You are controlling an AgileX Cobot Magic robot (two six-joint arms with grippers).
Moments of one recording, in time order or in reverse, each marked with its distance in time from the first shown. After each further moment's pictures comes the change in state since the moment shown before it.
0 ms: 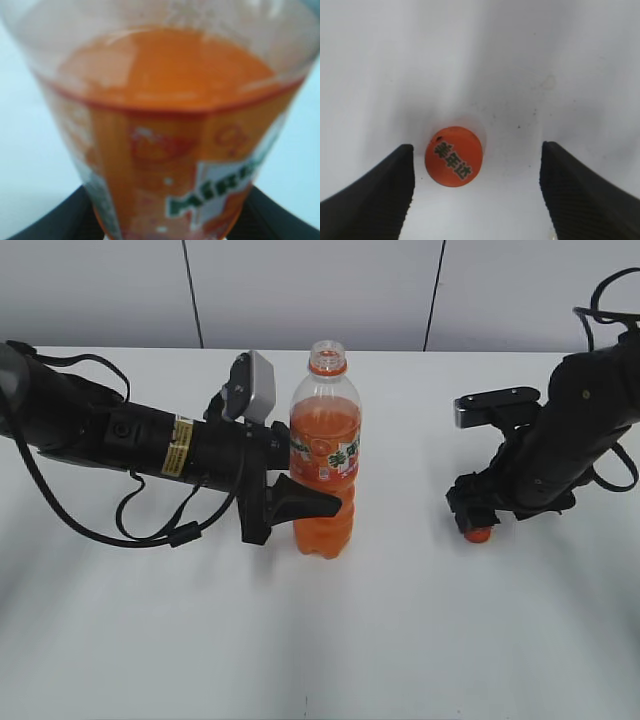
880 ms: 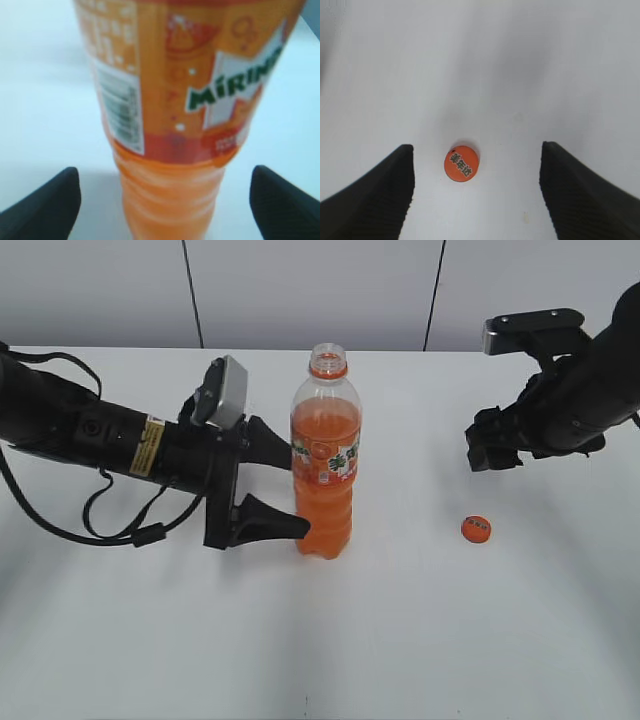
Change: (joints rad) left arm 0.068 0.003 0.001 0.101 -0.054 0.002; right arm 0.000 -0.219 0.000 0.000 0.033 0.000
